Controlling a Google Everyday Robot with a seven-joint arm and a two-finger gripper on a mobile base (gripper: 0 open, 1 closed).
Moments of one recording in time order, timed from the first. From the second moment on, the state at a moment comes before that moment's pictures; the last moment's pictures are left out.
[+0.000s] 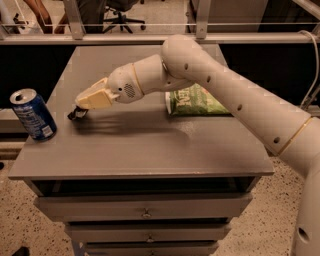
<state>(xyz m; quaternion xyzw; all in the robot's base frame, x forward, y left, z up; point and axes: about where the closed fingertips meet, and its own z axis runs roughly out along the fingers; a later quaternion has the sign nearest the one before) 0.571 0.170 0.890 -0.55 0.59 0.47 0.36</state>
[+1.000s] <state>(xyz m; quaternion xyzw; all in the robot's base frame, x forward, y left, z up) 0.549 0.189 0.885 -0.56 0.58 0.49 0.34</state>
